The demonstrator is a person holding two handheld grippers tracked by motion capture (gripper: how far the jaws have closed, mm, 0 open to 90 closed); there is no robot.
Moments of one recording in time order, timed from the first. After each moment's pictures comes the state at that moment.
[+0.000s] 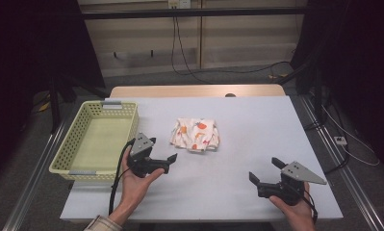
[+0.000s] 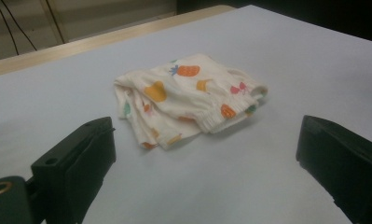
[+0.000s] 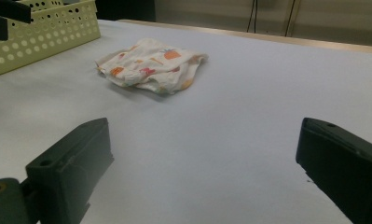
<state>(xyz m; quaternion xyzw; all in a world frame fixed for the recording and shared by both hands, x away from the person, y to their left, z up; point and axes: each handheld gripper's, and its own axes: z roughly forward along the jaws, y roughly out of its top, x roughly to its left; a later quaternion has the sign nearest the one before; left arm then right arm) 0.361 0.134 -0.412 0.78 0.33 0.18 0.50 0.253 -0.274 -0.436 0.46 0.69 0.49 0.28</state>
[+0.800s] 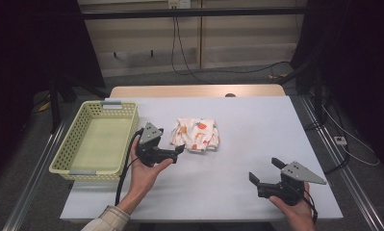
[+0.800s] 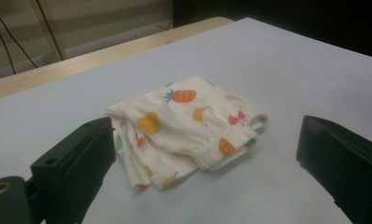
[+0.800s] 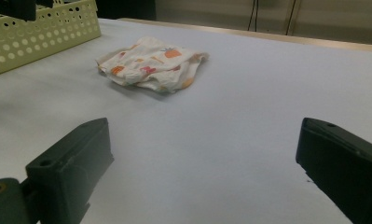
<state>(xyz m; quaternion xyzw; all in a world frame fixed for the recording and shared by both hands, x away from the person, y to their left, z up) 0.384 0.111 -0.401 0.78 0.33 0.18 0.50 0.253 -0.274 -0.436 0.46 0.69 0.49 0.28</state>
